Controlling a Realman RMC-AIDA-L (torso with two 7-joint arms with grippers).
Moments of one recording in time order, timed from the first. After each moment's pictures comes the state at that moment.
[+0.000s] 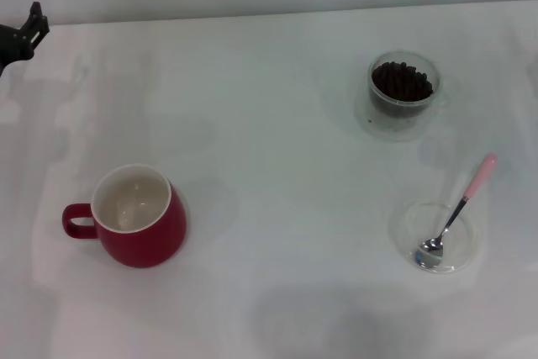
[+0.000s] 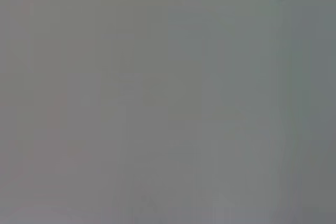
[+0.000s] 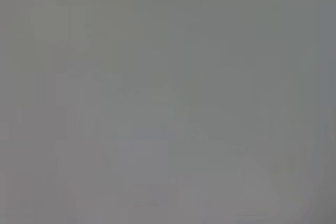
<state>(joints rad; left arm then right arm) -0.75 -2.08 2.83 0.01 -1.52 0.84 -0.08 0.50 2.03 -0.68 -0.02 -0.37 -0.92 0.22</state>
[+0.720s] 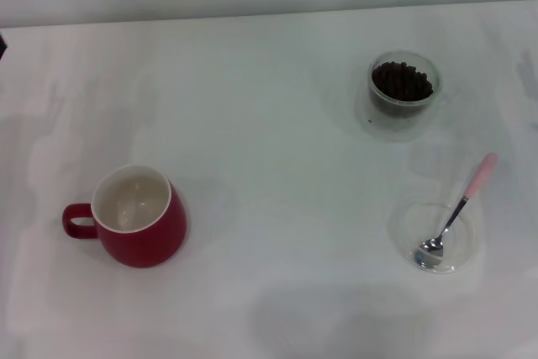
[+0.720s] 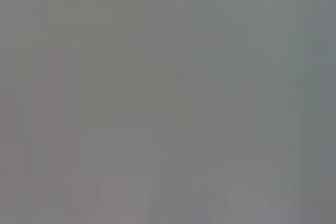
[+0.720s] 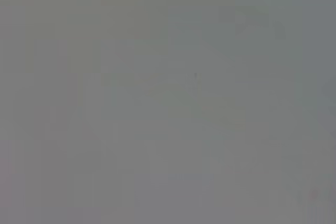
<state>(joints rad) -0.56 -2.08 2.81 0.11 -1.53 1.19 -0.06 0.49 2.03 -0.71 0.01 -0.38 -1.05 0.22</state>
